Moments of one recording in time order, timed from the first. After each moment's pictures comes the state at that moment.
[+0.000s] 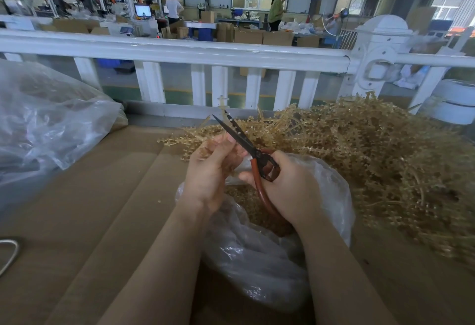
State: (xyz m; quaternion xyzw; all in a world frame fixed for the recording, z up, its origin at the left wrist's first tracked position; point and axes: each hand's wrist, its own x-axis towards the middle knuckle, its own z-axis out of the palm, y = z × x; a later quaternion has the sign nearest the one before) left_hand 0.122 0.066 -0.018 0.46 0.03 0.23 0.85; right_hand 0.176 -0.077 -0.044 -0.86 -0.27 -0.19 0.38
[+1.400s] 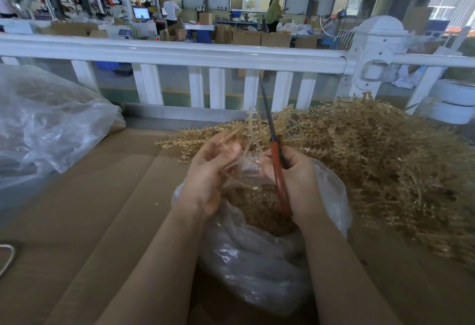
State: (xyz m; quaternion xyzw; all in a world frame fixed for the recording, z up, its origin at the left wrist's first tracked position) left_hand 0.124 0.073 -0.025 0.52 0.06 0.17 0.83; right_hand 0.181 -0.075 -0.034 -0.70 -0.19 -0.02 0.69
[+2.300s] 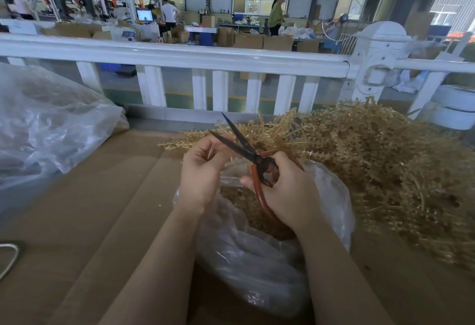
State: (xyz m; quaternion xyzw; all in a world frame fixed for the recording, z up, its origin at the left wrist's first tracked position) left_hand 0.125 0.082 -0.028 0.61 -0.02 0.33 0.72; right_hand 0.177 -0.077 -0.042 -0.86 -0.29 -0.18 0.37
